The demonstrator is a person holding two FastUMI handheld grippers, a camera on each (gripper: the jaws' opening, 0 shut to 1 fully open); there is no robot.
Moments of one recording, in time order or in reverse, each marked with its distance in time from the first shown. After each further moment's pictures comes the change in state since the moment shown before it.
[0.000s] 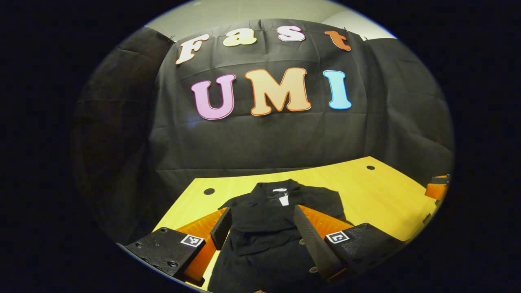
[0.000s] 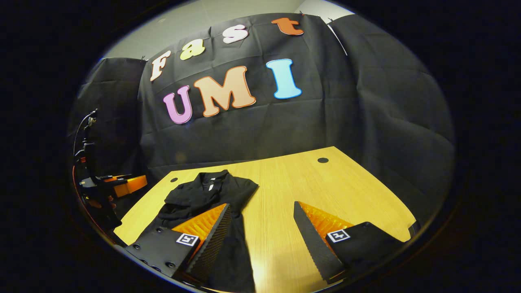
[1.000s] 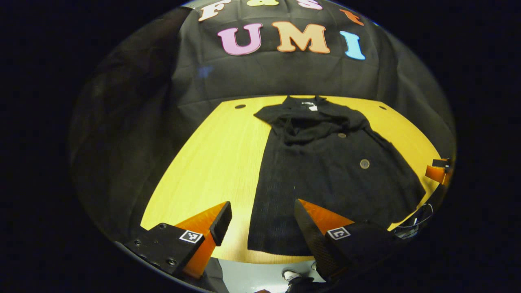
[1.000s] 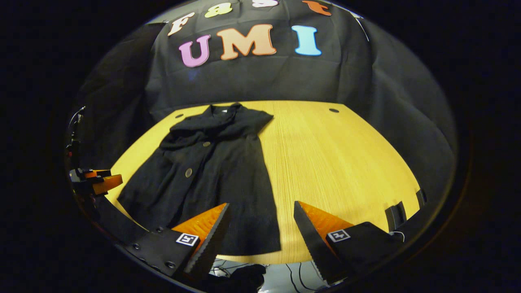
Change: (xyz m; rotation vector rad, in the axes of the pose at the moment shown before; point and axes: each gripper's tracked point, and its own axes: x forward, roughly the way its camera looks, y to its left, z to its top) left arm -0.125 0.085 -0.228 -0.043 0.429 0.045; right arm -0.033 0.044 -0.186 -0.145 0.344 -0.058
